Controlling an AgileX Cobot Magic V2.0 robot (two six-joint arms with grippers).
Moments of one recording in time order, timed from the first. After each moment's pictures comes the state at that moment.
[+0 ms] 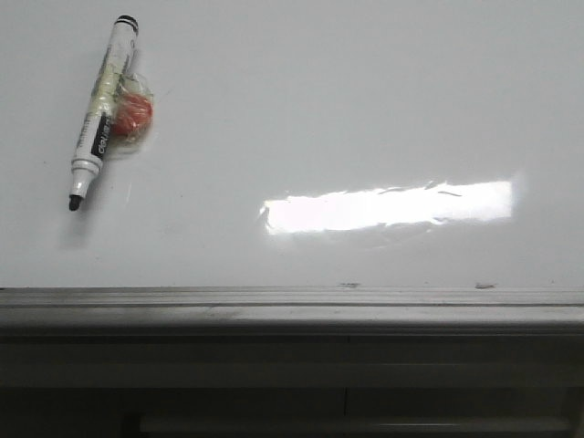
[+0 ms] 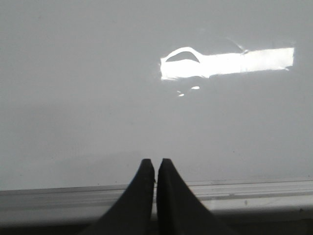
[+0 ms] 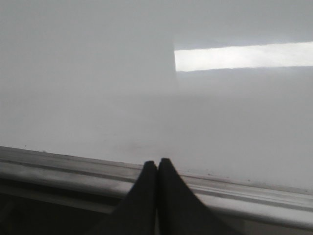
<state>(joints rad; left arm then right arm) -0.10 0.00 0.01 0.01 0.32 -0.04 0.31 -0.01 0.01 -0.19 0.32 0.23</state>
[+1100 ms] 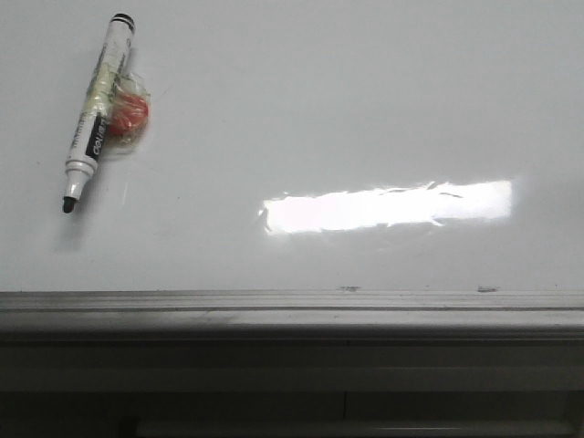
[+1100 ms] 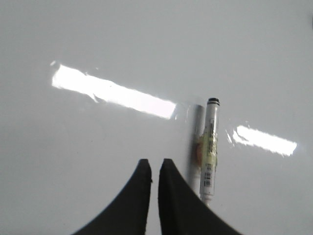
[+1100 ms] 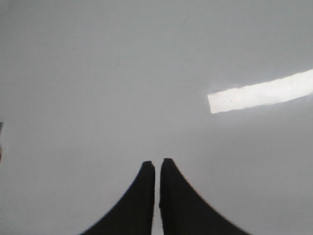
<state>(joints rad) -0.10 0.09 -0.28 -0.65 0.48 0.12 0.31 0.03 -0.33 -0.01 0.44 0.23</state>
